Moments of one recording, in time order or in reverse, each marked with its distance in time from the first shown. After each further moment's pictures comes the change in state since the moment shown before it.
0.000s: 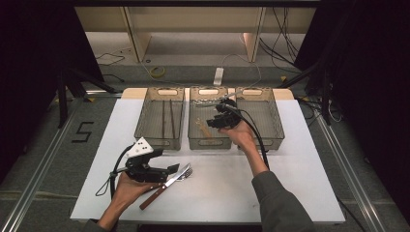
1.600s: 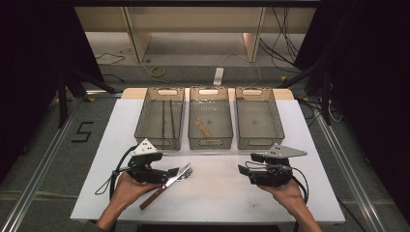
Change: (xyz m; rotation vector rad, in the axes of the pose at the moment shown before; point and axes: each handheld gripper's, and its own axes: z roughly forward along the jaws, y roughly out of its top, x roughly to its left) left arm 0.000 -0.002 0.007 0.147 0.017 -0.011; right arm 0.022 -0.166 -0.126 -0.250 0.081 -0.026
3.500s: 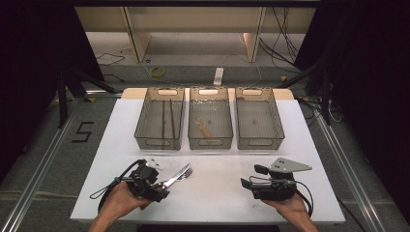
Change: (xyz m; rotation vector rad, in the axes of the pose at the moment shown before) left arm -0.008 -0.028 0.007 0.439 0.049 0.057; right arm 0.012 -0.027 -0.013 0.010 0.012 0.006
